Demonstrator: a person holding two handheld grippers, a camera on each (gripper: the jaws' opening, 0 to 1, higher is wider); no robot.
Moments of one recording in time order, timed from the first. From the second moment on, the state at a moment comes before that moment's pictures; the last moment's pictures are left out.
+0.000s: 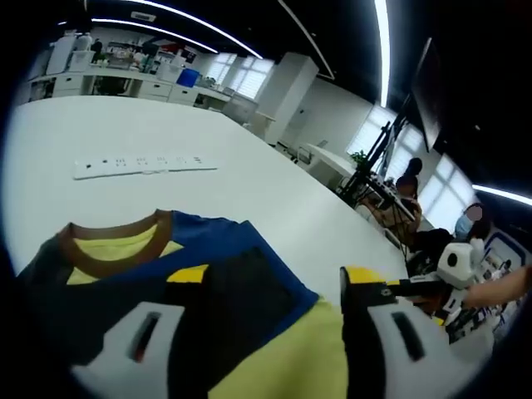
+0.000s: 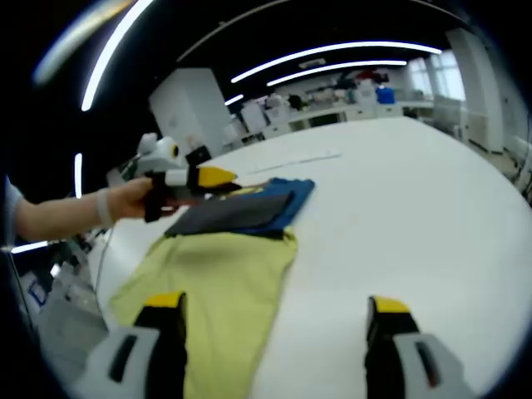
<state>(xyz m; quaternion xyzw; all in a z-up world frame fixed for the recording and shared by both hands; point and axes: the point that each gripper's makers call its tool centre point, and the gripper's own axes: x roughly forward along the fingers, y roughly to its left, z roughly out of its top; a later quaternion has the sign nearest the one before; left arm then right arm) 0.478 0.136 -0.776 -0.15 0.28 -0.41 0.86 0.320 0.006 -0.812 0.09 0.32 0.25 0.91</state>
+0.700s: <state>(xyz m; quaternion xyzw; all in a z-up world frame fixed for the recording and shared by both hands) 0.442 0.191 -0.756 -0.14 0.27 -0.38 0.87 0.328 0.019 -0.803 0.07 0.31 0.27 0.91</state>
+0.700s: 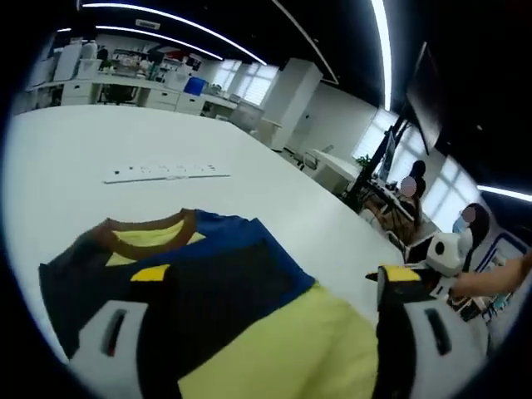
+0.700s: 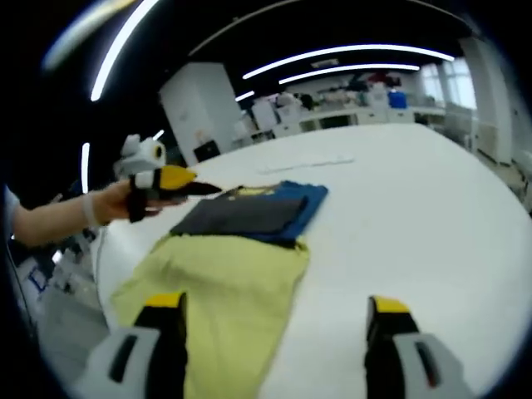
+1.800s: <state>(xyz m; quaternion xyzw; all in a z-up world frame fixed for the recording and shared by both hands) 0.329 0.337 -0.765 -0.12 0.29 -0.28 0.91 0.308 0.016 -0.794 0.04 0.32 0.28 0.90</state>
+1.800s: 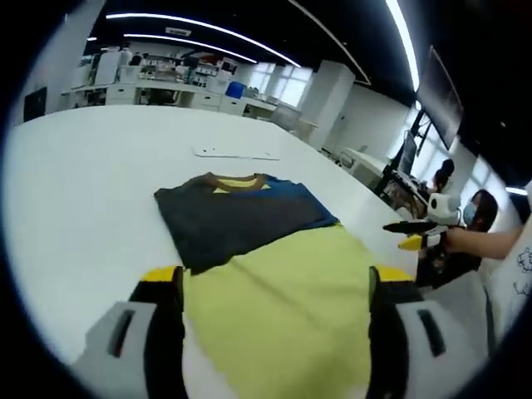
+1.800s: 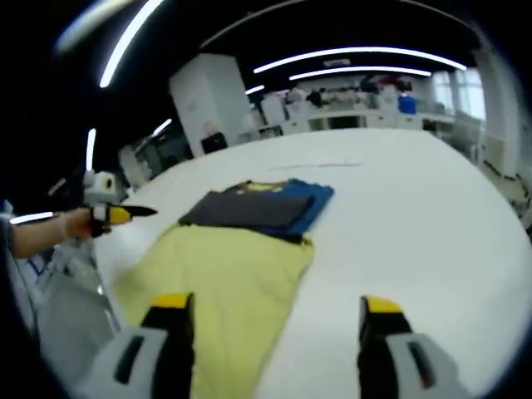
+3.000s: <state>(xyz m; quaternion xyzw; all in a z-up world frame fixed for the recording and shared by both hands) 0.195 0.368 -0.835 -0.13 0.43 -0.28 0.85 0.217 0.012 -0.836 0.06 0.41 0.33 0.85</state>
